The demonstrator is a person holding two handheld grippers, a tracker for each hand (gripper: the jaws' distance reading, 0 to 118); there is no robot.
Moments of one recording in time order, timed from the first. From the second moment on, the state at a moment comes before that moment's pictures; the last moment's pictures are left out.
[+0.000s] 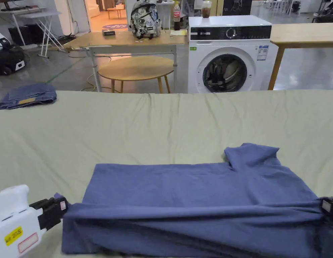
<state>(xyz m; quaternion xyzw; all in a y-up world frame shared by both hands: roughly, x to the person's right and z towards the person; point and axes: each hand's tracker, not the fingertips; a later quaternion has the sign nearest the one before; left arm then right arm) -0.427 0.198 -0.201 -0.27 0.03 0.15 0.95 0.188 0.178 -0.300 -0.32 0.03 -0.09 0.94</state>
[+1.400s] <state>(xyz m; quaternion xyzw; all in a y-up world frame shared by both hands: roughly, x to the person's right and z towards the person) -0.389 0.150 -0.165 -0.33 0.03 0.10 0.94 0.109 0.212 -0.108 -0.20 0.11 -0.02 0.97</state>
